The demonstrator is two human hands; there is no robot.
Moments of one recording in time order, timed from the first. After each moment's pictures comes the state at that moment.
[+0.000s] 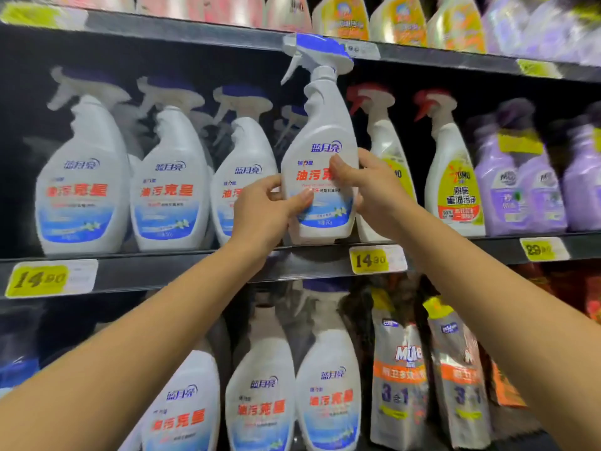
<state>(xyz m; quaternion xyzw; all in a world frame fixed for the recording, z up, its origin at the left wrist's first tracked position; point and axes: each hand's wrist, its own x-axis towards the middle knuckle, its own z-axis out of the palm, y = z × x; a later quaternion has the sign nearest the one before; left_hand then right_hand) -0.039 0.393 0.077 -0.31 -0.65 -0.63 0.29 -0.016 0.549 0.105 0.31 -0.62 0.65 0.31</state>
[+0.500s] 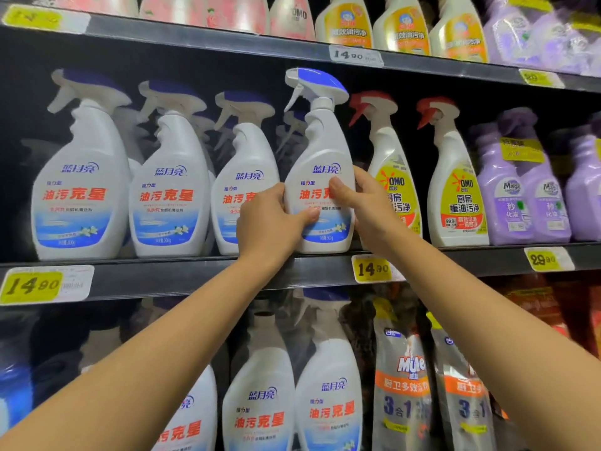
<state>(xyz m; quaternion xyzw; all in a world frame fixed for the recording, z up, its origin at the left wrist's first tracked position) -0.044 0.401 0.072 -0.24 -0.73 -0.46 0.46 -0.050 0.555 0.093 0.30 -0.62 0.63 0.36</state>
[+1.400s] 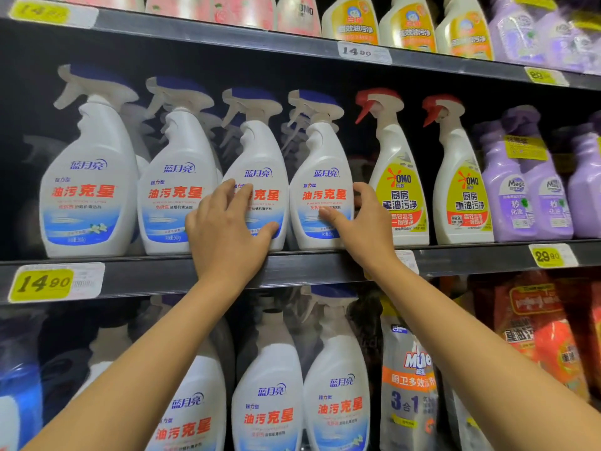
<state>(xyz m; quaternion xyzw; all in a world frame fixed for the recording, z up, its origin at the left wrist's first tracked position) -0.070 0.347 0.049 -0.13 -0.73 -0.24 0.63 -0.060 0.536 0.061 0.13 -0.70 0.44 0.55</state>
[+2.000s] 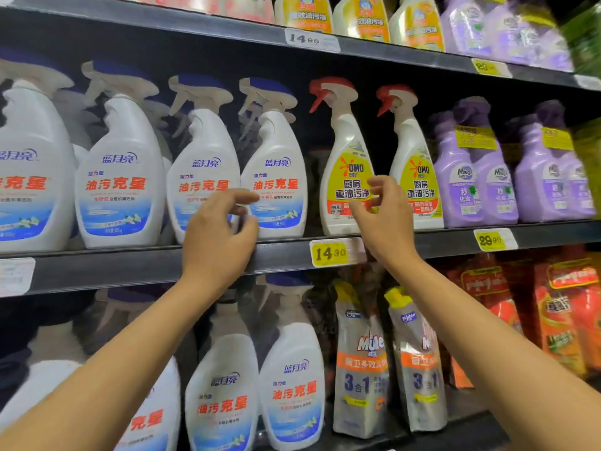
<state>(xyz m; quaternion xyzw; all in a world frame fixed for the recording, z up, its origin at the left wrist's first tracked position) -0.039 0.393 0.038 -0.30 -0.67 -0.42 0.53 -0.026 0.619 0.048 0.05 -0.71 0.36 0.61</state>
